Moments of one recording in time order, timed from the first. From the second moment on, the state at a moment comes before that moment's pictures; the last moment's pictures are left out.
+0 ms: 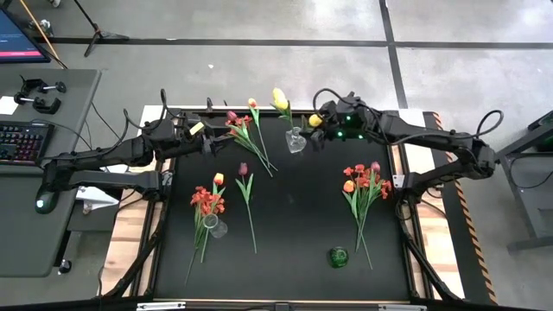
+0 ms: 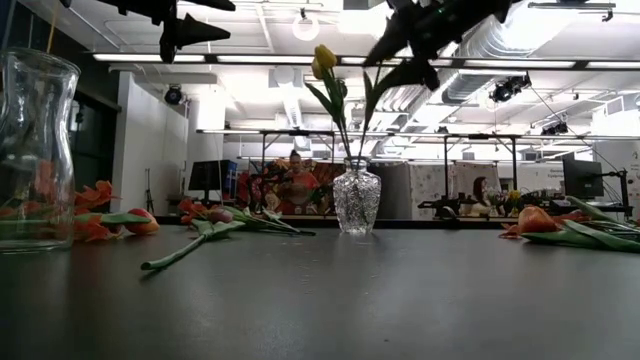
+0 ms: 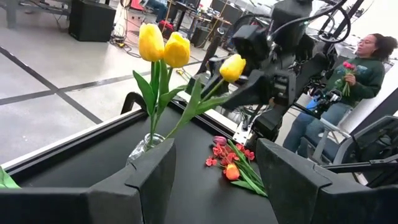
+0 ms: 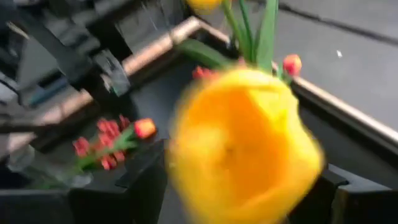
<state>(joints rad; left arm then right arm) 0.23 0.76 0.70 -0.05 -0.14 -0.42 -0.36 1.30 1.10 -0.31 -0.03 0.35</state>
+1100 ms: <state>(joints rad) 0.23 0.76 0.70 -0.05 -0.14 -0.42 -0.10 1.21 1.10 -1.23 -0.04 0.47</state>
